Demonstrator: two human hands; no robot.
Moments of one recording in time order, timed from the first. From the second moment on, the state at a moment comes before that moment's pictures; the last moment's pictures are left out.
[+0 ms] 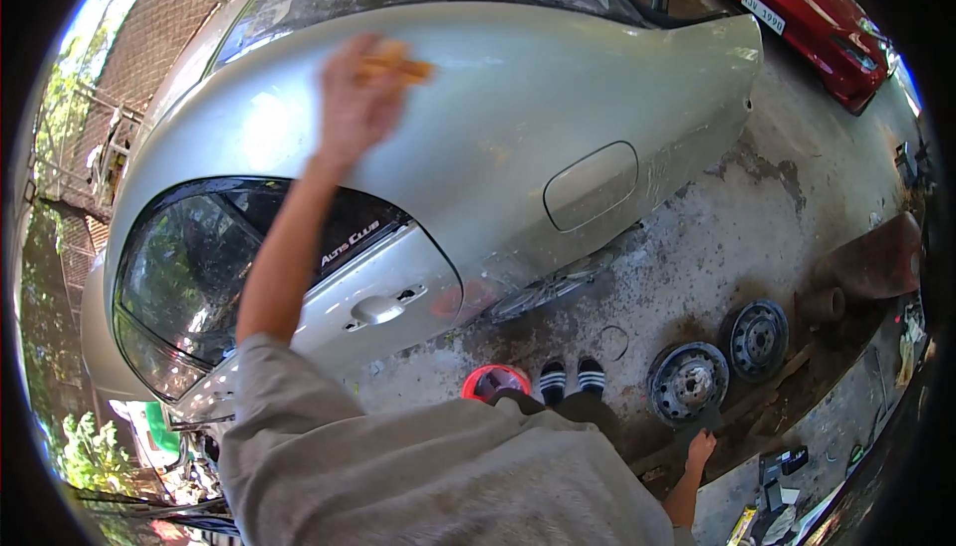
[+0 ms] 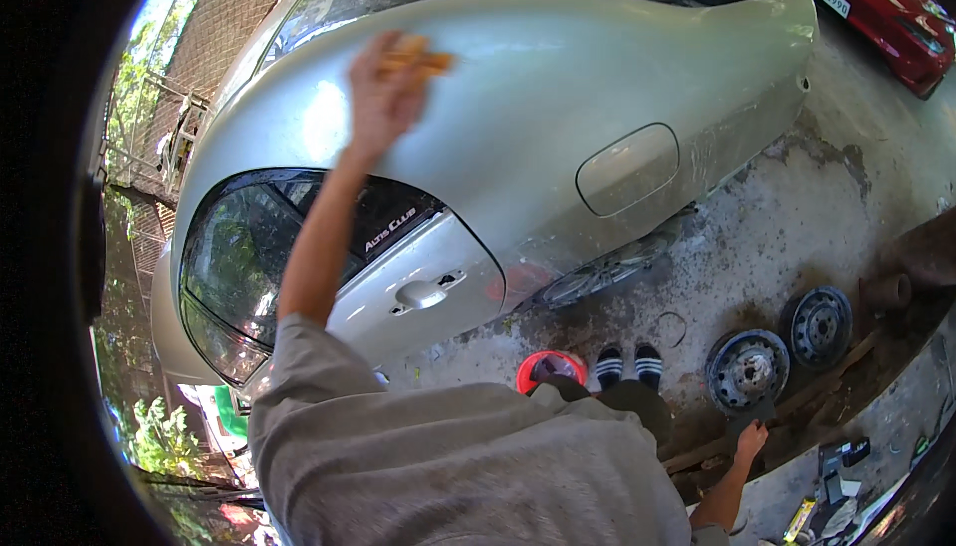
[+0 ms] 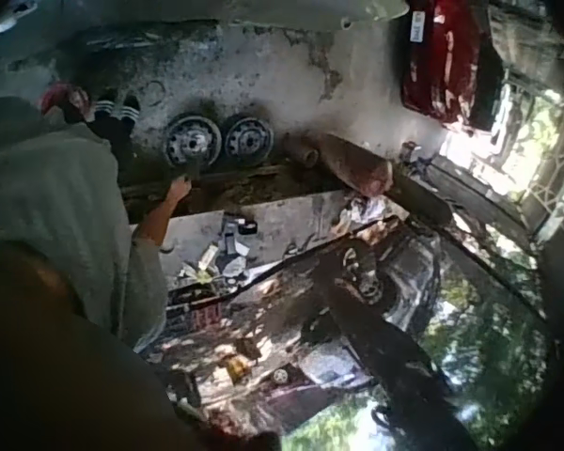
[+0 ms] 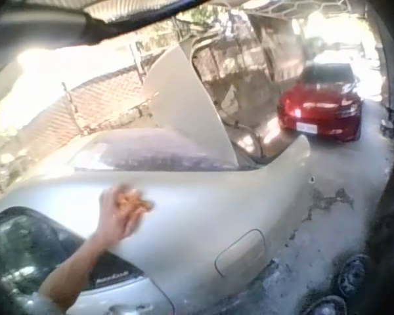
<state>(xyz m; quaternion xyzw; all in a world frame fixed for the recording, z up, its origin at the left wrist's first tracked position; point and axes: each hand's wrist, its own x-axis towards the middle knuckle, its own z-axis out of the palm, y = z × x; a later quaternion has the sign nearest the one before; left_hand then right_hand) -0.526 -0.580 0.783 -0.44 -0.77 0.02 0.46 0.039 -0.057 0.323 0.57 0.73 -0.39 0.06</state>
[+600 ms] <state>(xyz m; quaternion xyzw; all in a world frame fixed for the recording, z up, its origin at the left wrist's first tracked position) -0.513 -0.596 0.841 -0.47 -0.79 0.15 0.37 -0.108 -0.089 0.370 0.40 0.80 -0.42 -0.12</state>
